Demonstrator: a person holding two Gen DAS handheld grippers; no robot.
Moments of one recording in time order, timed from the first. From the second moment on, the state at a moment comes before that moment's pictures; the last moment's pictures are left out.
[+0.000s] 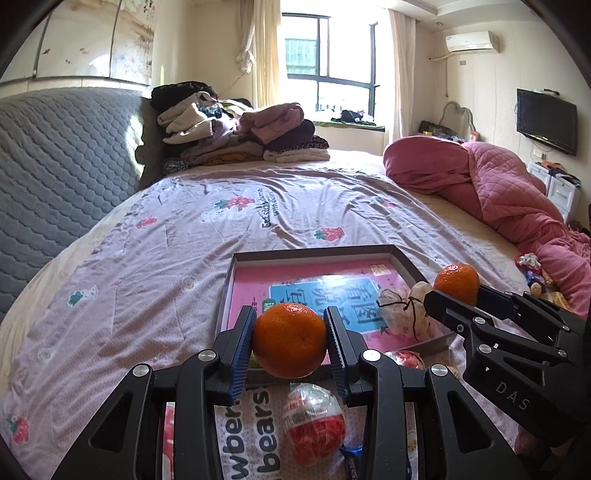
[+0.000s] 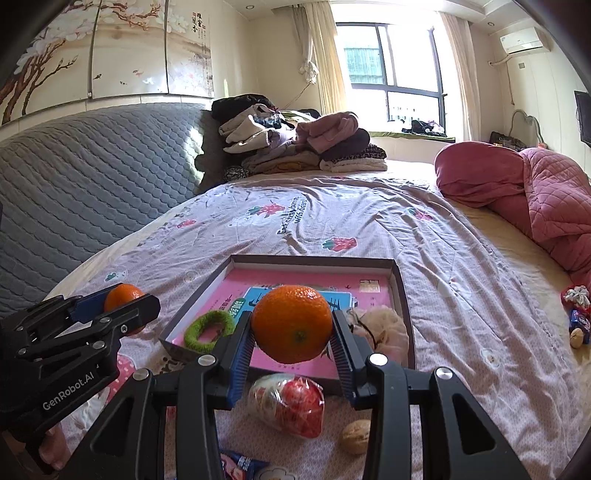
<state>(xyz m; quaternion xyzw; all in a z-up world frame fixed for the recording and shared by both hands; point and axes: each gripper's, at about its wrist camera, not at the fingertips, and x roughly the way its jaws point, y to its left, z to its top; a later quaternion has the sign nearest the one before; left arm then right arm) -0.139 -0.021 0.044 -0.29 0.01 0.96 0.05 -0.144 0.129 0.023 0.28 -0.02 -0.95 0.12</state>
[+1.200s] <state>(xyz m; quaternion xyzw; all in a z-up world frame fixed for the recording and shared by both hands) -0.249 -0.005 -0.015 -0.36 0.02 0.93 0.11 -0.223 0.128 -0.026 0.35 0.03 -0.93 0.10</state>
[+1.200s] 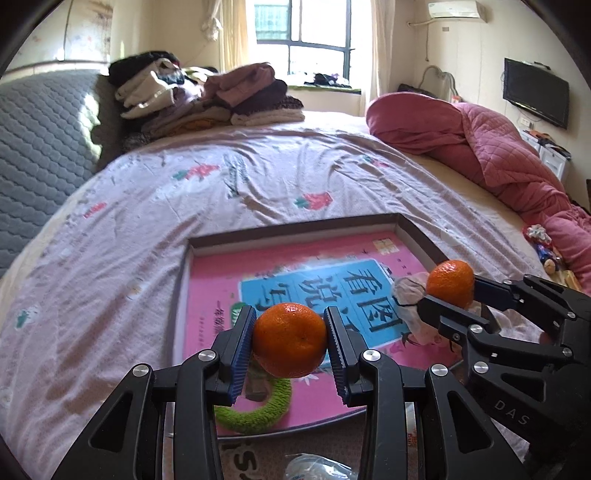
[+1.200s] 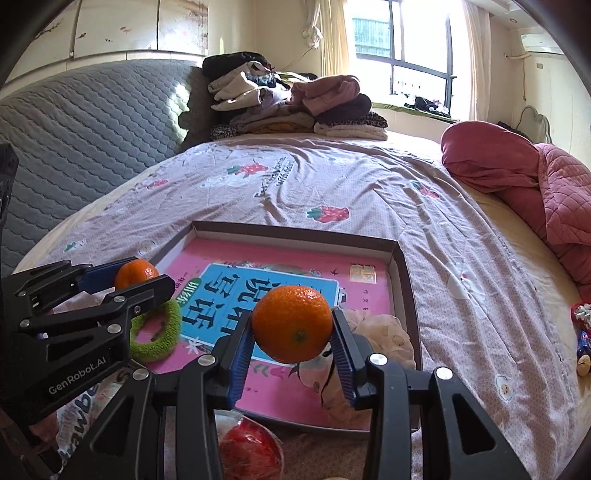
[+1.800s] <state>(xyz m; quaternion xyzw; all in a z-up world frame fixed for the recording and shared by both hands) -0.268 0.012 -0.054 -0.43 0.03 0.89 0.16 -0.243 0.125 -0.053 0.40 0.06 -0.91 0.10</state>
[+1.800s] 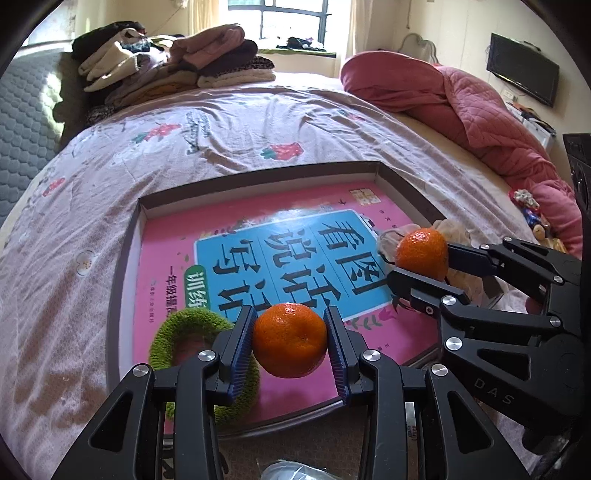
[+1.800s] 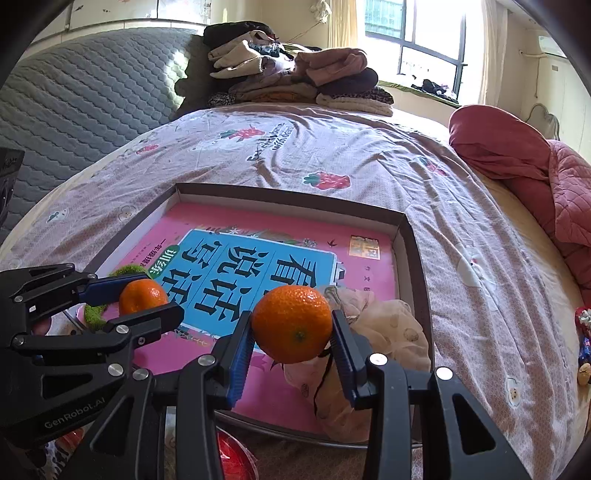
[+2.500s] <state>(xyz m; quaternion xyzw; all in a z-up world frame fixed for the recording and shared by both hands) -0.269 0.014 -0.066 -0.45 0.06 0.88 0.15 -0.258 0.118 -0.072 0.45 0.07 -0.88 0.12</state>
